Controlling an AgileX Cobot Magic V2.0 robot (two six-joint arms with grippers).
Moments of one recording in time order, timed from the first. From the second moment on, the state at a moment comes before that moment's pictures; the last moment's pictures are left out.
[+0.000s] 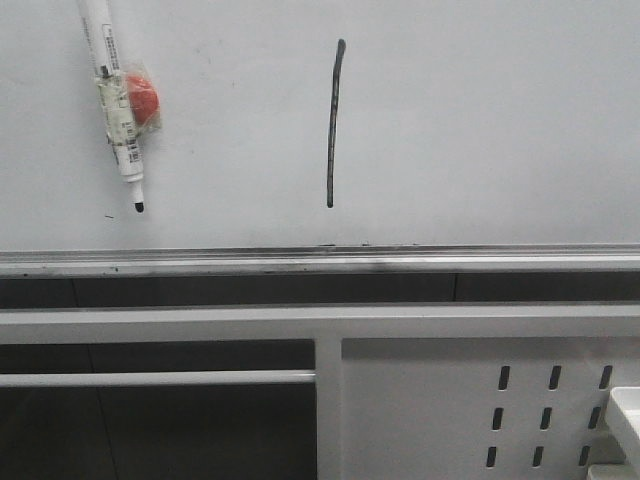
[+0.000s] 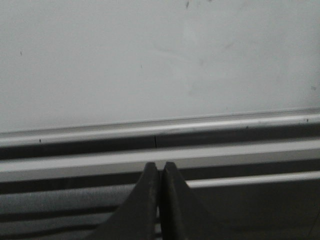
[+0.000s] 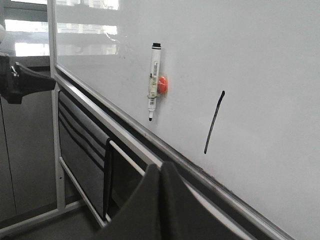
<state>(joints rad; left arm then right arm) -0.06 -0.01 0.00 0.02 0.31 0.04 0.70 0.04 -0.22 0.36 0.26 -0.50</state>
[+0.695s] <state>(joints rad) -0.06 -0.01 0.00 0.01 0.34 0.05 0.70 0.04 -0.22 0.36 0.26 -0.50</state>
